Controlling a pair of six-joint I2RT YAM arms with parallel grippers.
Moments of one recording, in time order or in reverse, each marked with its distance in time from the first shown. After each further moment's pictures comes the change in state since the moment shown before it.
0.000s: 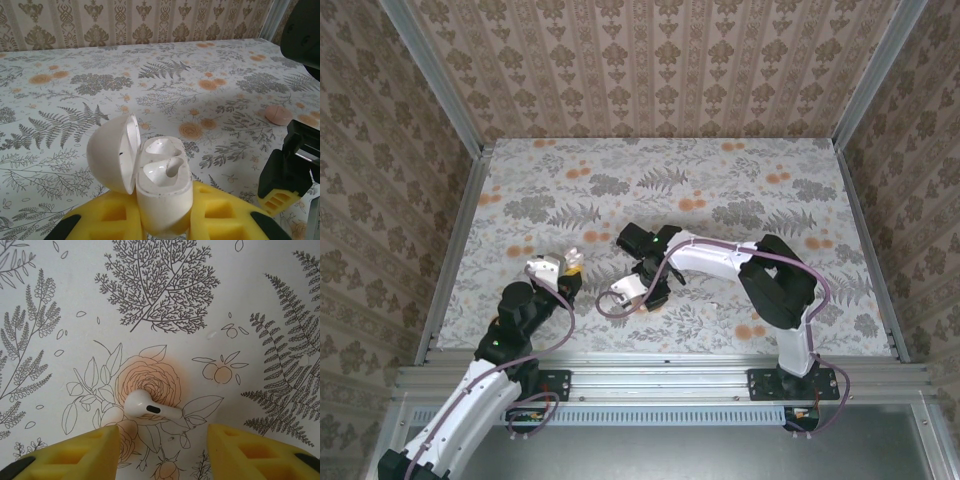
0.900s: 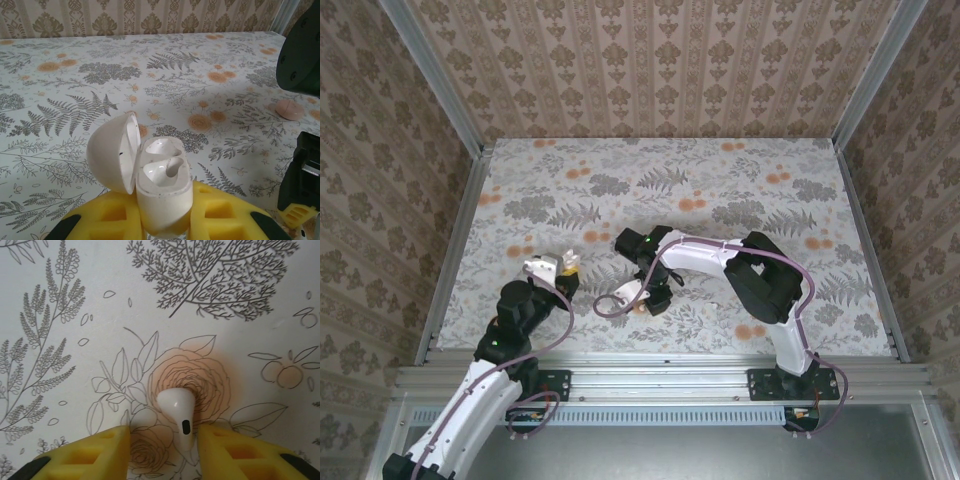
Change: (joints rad) left arm 0.047 0.000 0.000 -0.037 0.022 0.000; right arm 0.000 0.086 0.054 -0.129 0.004 0.007
